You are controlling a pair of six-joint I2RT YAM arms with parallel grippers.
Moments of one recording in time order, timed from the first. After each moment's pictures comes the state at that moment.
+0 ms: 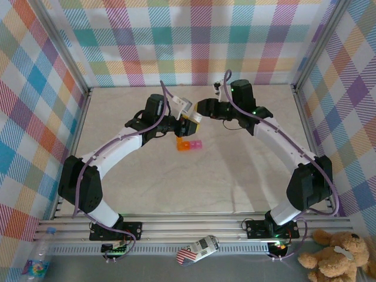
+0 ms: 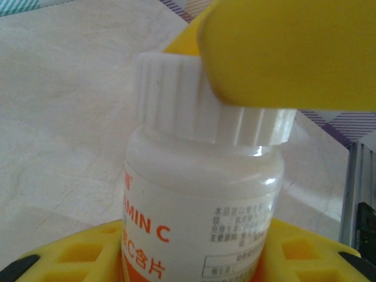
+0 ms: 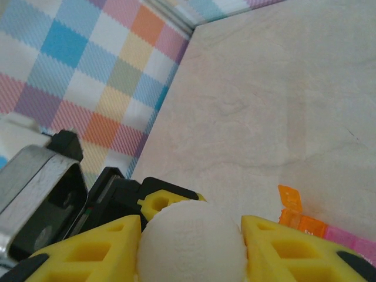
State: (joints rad) left arm -0.51 1.58 1.25 -0.21 0.57 -0.09; right arm 0.44 1.58 1.38 -0.29 -0.64 0.54
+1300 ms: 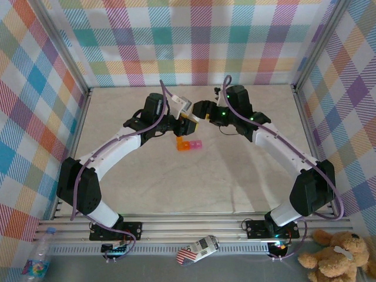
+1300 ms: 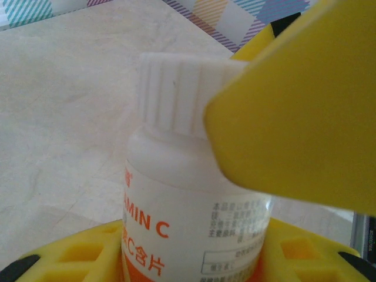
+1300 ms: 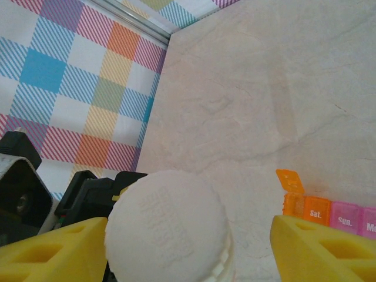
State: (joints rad) left arm -0.51 1.57 1.27 -0.25 0.53 -0.05; right arm 0.50 1.52 1.32 -0.28 -0.45 0.74
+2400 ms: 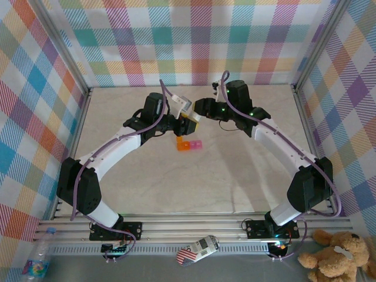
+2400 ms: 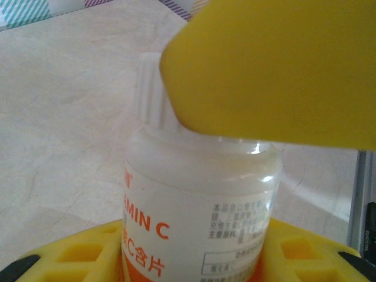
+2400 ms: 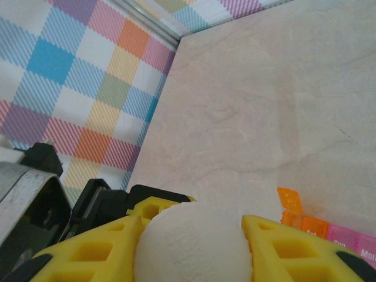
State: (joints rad) left arm -0.51 1.57 1.27 -0.25 0.54 -0.06; right arm 0.49 1.56 1.40 -0.31 -0.50 0.63
